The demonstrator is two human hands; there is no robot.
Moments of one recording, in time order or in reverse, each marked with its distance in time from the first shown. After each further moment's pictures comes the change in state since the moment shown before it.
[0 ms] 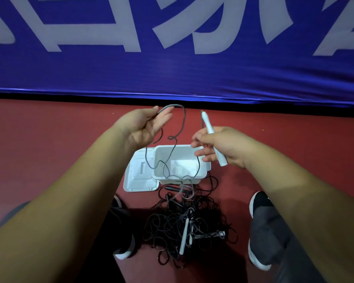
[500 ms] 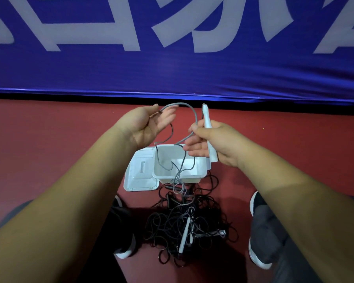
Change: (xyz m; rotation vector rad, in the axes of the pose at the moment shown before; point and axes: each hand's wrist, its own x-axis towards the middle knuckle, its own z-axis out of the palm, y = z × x) left_hand 0.006 -0.003 0.002 0.072 -0.097 -0.042; right_hand -0.005 -0.008 0.019 0.264 -0.026 -0.080
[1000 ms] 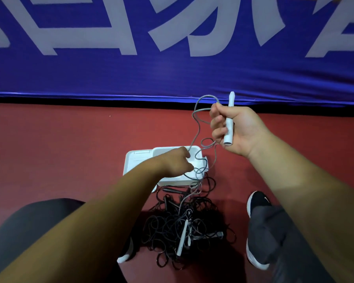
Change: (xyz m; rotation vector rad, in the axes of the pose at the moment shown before) left_hand 0.020 -0.096 -0.017 1.692 -0.158 -0.005; right_hand -0.013 -0.040 -0.035 0.526 -0.027 0.041
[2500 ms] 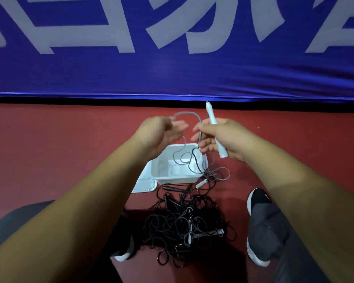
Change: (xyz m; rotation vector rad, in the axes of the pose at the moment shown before) left_hand -0.008 0.016 -0.051 -1.340 0.215 0.048; right_hand 0.016 0.032 -0.012 -0.722 0.092 -0.115
